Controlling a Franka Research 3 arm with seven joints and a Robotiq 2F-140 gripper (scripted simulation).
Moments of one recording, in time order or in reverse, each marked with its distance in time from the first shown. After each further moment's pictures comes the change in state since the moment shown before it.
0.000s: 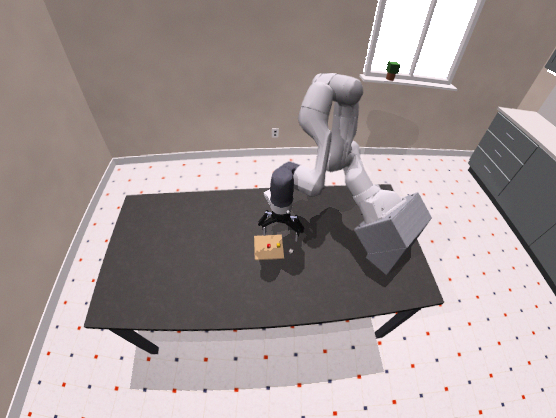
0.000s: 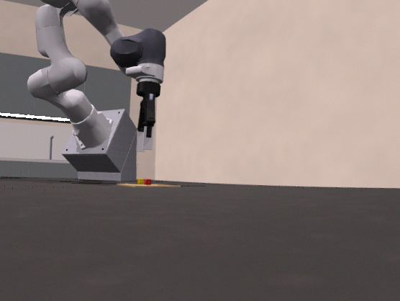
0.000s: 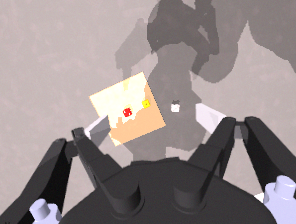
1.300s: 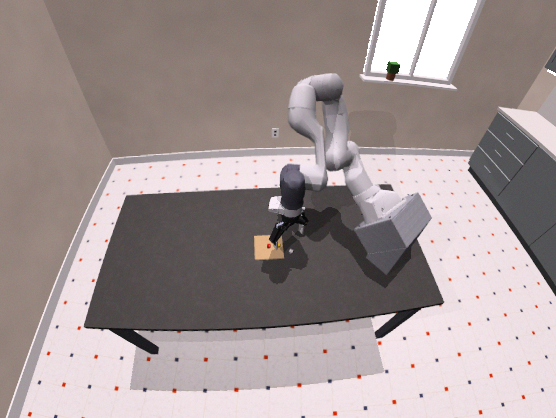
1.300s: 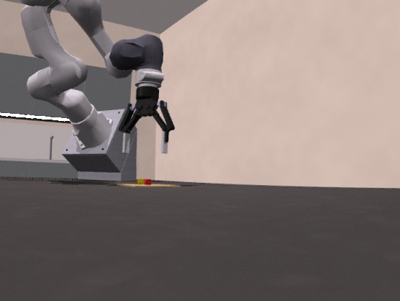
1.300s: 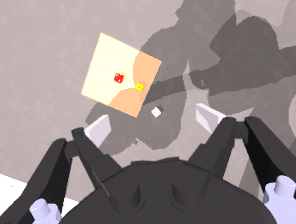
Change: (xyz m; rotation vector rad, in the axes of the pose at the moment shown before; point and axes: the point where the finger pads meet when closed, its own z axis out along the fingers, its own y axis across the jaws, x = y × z) arm -0.008 0.037 0.005 0.021 -0.015 -0.838
